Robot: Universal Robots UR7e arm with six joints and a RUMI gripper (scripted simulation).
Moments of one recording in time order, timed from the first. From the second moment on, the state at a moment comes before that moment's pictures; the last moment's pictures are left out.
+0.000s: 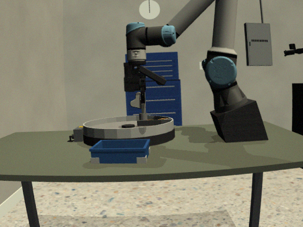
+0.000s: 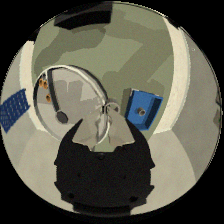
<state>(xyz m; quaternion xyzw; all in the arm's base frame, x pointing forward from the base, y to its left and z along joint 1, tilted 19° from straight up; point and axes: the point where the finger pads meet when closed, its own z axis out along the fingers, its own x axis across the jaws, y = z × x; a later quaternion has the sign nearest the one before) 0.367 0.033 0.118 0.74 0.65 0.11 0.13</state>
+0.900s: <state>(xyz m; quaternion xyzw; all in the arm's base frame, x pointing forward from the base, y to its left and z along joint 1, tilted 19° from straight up) 0.392 0.114 0.122 0.74 0.65 0.10 0.13</state>
